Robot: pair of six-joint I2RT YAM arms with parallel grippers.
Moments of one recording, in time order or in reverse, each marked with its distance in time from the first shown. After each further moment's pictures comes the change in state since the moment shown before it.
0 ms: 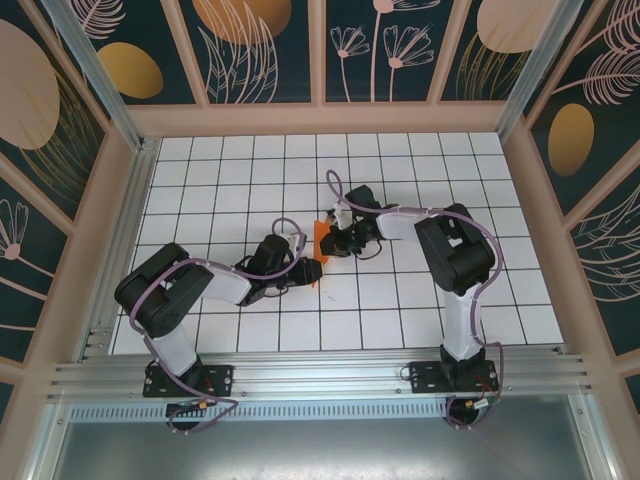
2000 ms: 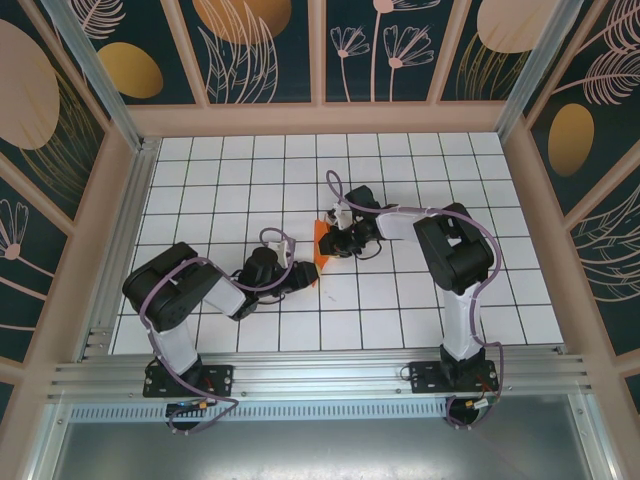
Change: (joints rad) left arm 0.008 0.057 -0.151 0.368 0.009 -0.191; right arm -0.001 0.011 0.003 0.001 0.012 0.009
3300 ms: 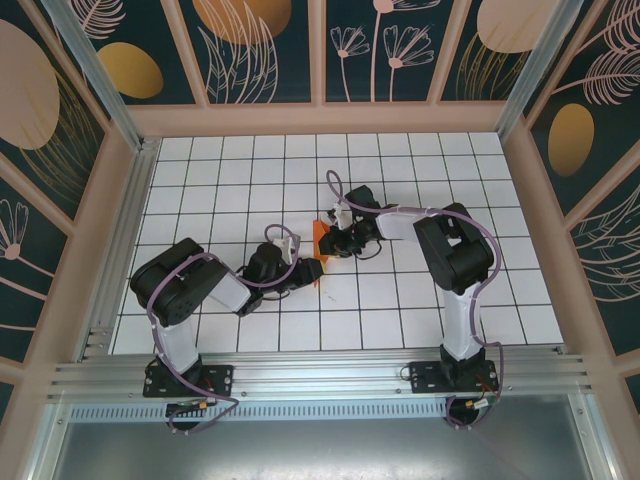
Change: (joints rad) left arm 0.000 0.046 0.057 0.000 0.019 -0.018; right arm 0.000 0.001 0.000 0.000 0.000 0.003
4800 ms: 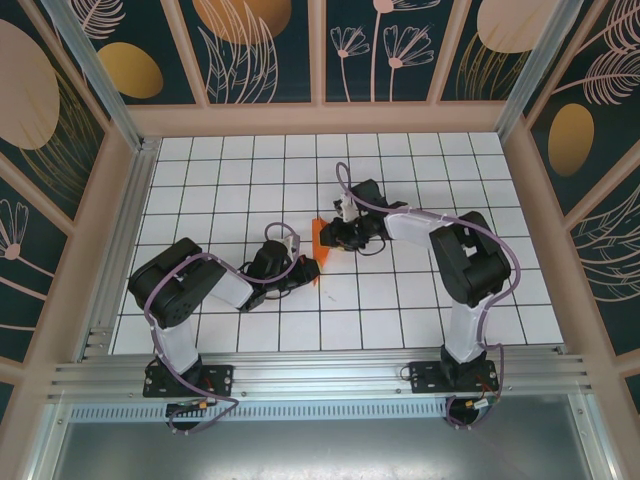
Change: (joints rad) left arm -0.006 -0.014 0.047 -0.167 -0.090 0.008; right arm -0.002 -0.148 -0.043 0.009 0.080 0.104
